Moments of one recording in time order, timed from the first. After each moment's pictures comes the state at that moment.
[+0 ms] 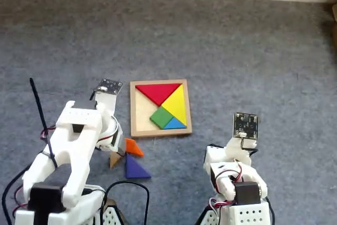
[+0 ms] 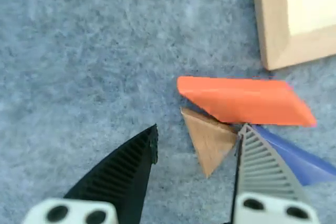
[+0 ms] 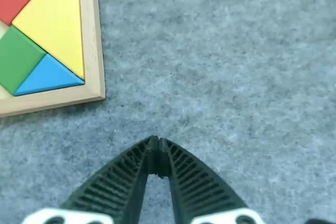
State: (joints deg) left arm -2.7 -15.8 52.8 66.0 -1.3; right arm -11.3 -103.9 95.7 67.7 -8.8
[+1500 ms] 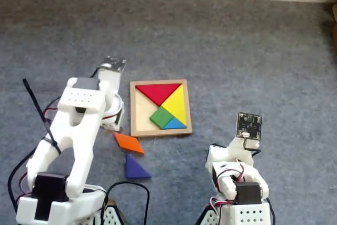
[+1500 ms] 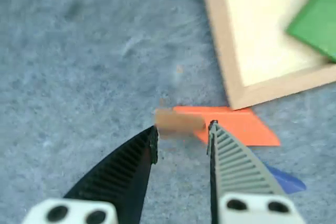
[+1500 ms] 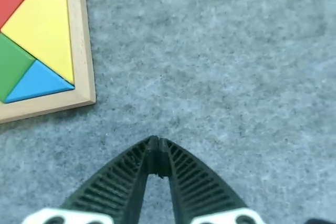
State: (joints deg) left arm 0.7 -11.0 34.5 73.9 -1.0; right arm -9.1 -103.9 95.7 67.7 -8.8
